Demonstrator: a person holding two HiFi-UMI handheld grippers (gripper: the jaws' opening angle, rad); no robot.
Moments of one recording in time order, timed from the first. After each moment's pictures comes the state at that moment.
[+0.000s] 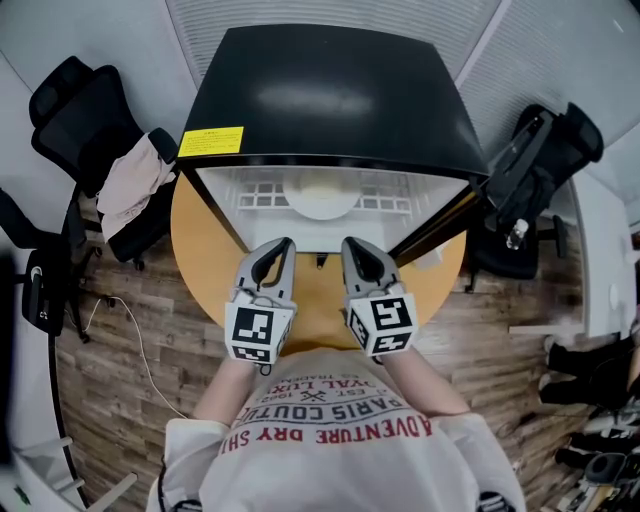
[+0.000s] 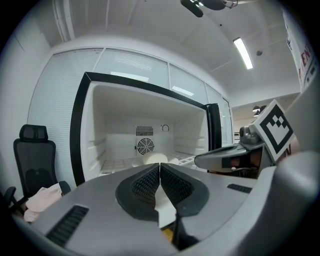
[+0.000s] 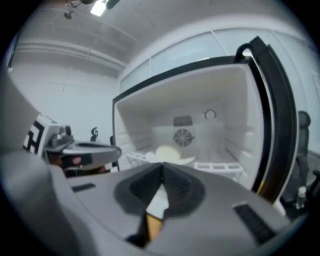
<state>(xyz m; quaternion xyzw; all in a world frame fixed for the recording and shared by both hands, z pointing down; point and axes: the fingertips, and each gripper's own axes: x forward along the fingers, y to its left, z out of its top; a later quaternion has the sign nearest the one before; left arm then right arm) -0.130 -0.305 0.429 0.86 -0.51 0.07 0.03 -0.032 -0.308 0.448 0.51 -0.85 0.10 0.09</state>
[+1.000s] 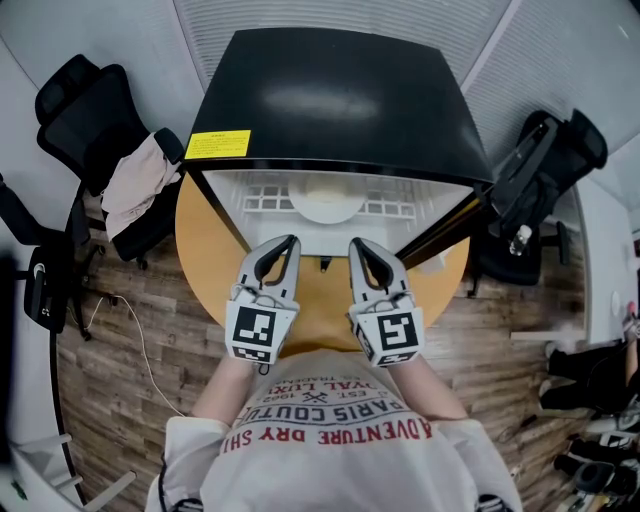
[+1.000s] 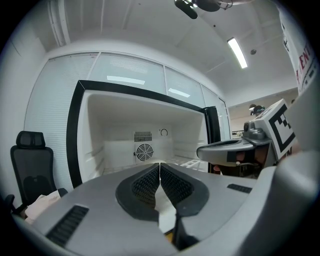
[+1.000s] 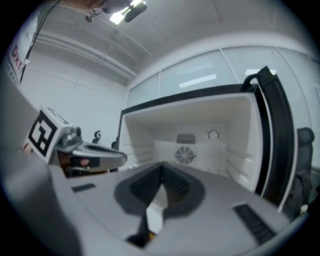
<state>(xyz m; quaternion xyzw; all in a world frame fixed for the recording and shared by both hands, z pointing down) -0.129 -0.310 0.411 0.87 -0.50 0.07 0.01 -0.033 -0.303 0.409 0.51 -0.86 0.02 0.06</state>
